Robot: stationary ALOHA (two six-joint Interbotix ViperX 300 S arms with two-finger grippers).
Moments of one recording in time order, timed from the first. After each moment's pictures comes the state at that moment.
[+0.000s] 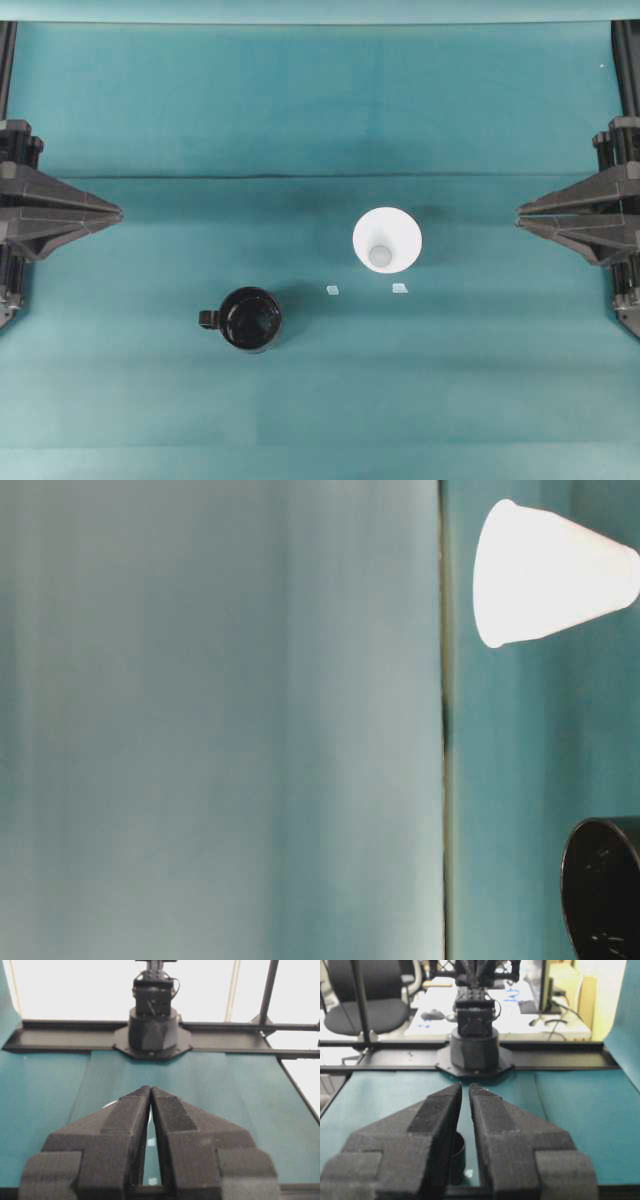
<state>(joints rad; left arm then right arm) 0.00 -0.96 1.17 0.00 -0.29 0.00 0.00 -0.96 1.17 0.00 -0.29 0.01</state>
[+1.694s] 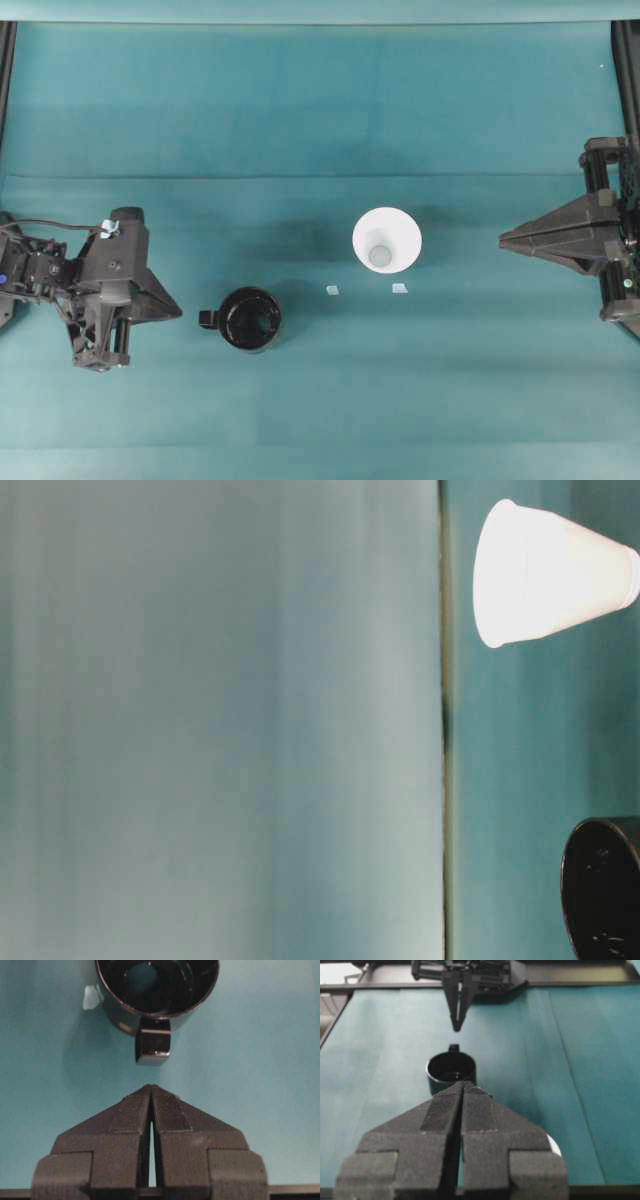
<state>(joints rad) -0.14 -0.37 1.07 0.01 0.09 -0.21 0.02 -0.94 1.14 0.01 -0.03 0.02</state>
